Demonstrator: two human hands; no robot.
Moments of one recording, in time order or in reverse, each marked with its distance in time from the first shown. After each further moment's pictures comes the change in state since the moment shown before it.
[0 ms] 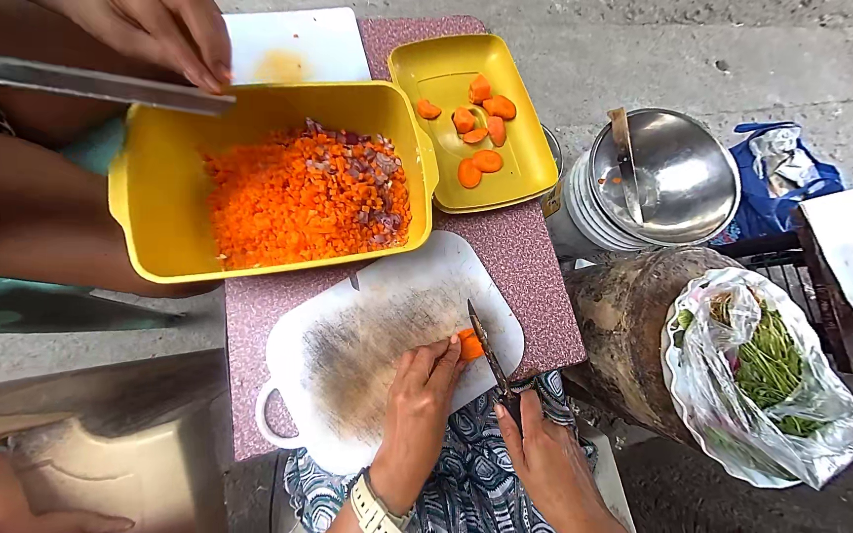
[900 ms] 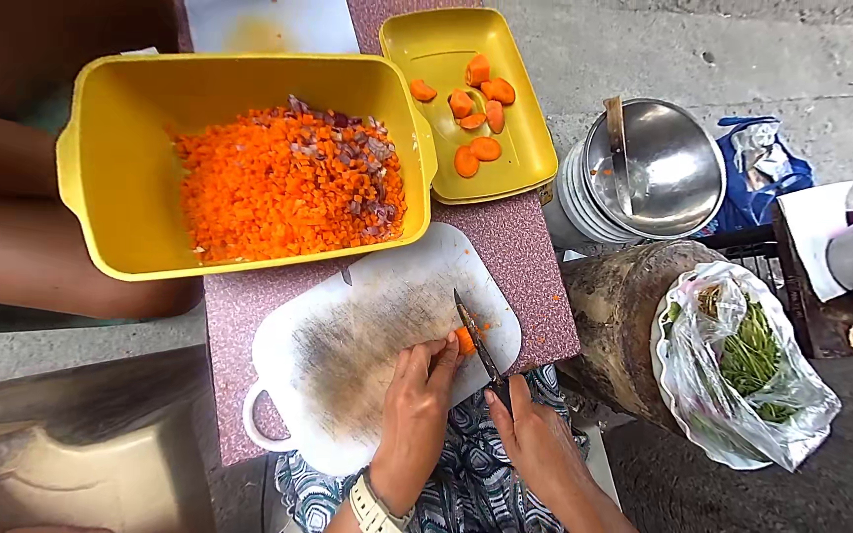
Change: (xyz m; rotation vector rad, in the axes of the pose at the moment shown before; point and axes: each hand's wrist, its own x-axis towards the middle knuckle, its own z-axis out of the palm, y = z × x) left_hand -0.001 0.003 -0.001 0.014 -0.006 -0.019; right_hand 0.013 -0.001 0.003 0.012 -0.010 -0.049
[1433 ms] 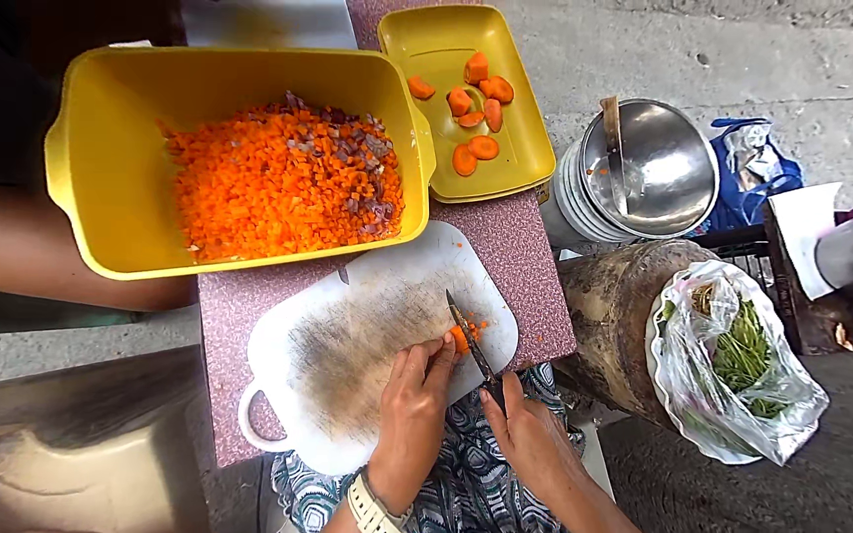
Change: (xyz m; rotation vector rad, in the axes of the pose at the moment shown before) left_hand -0.002 0.000 0.000 0.013 0.022 -0.004; right_hand 0.003 -0.002 -0.003 0.009 -0.085 -0.004
